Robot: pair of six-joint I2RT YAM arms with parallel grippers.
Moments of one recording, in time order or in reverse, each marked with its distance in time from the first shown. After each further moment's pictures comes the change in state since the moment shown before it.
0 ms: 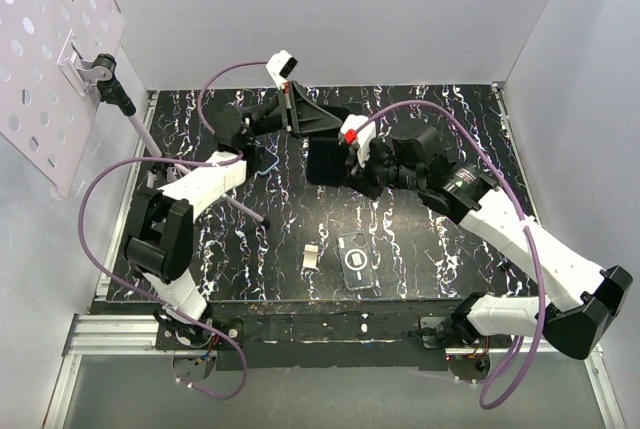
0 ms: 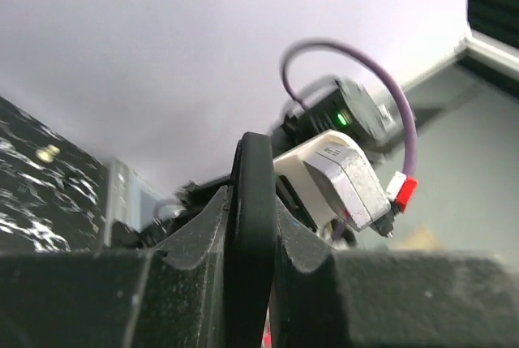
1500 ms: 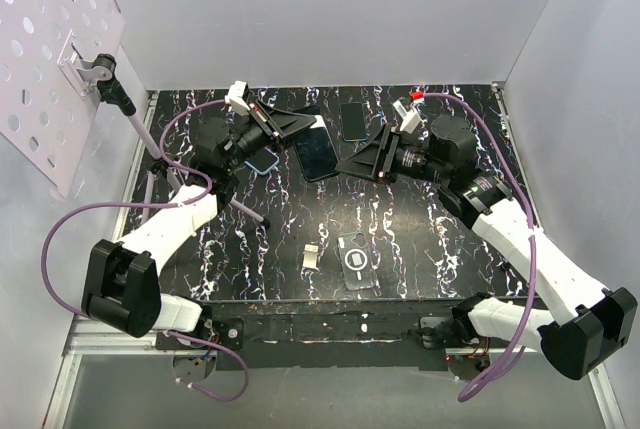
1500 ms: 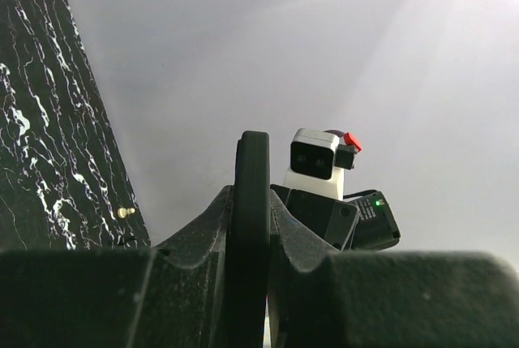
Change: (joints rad) left arm 0.077 -0.363 -0.318 -0.657 -0.567 0.291; right arm -0.208 -0.092 -0.201 0.401 -0.254 1.210
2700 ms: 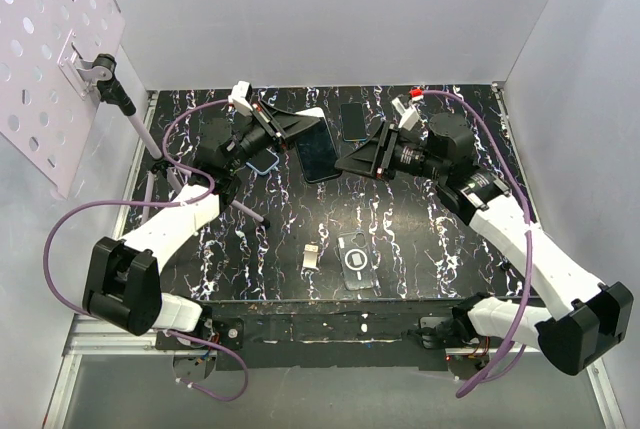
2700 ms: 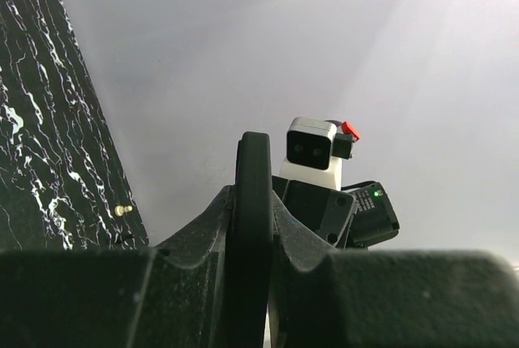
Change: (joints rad) left arm -0.019 0.007 0.000 0.017 0.002 0.000; right arm -0.003 0.024 0.016 0.006 -0.004 -0.003
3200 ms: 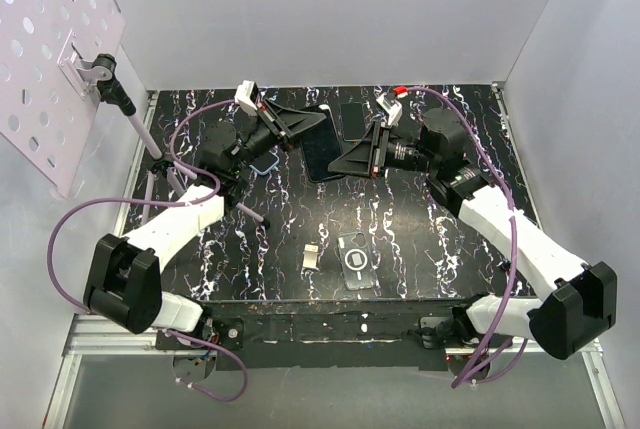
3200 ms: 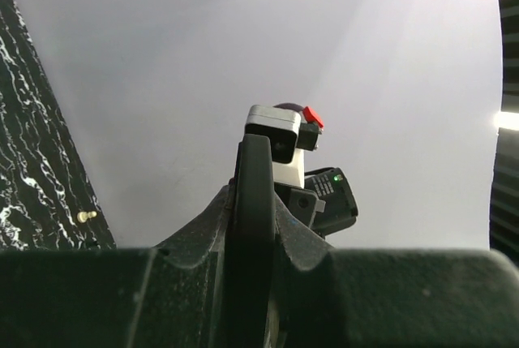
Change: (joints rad) left arm -0.043 0.010 0.000 0.085 -0.018 -0.085; right arm -0.010 0.082 -0.029 0.194 -0.187 0.051
